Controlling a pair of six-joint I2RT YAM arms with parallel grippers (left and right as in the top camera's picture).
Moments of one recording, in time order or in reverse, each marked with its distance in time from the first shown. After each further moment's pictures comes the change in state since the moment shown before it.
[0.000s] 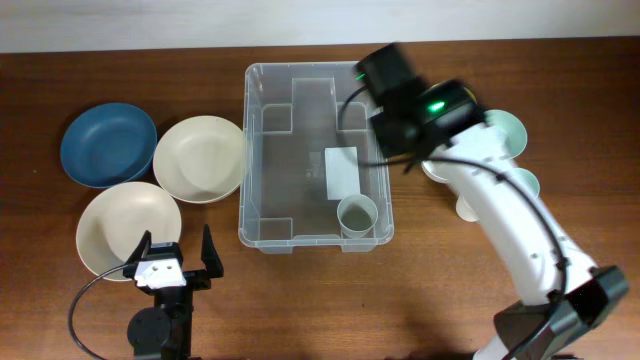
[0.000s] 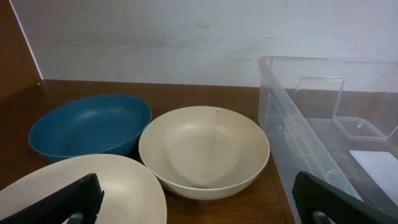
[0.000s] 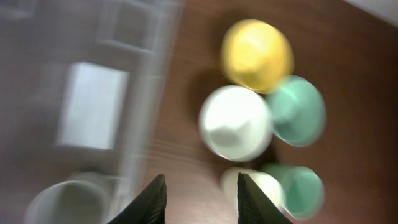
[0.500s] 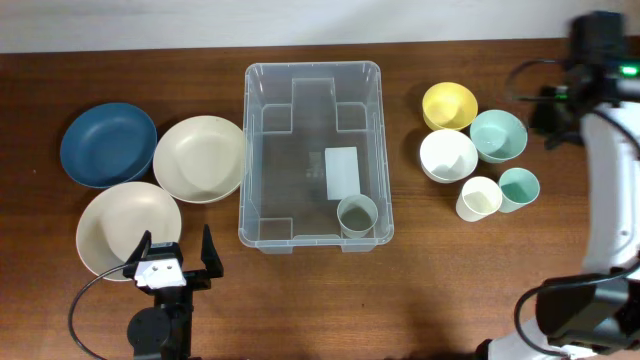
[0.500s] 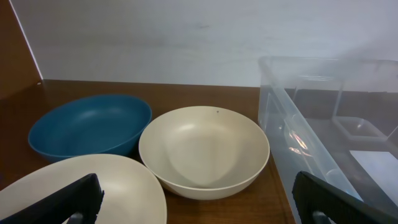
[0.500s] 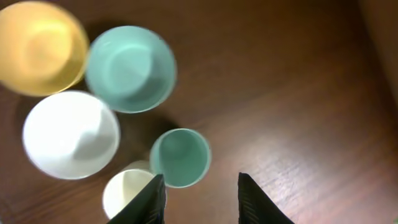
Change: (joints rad) left arm 0.000 0.000 0.000 0.000 0.000 0.000; right arm -0.662 -0.003 0.014 -0.050 -0.147 0.056
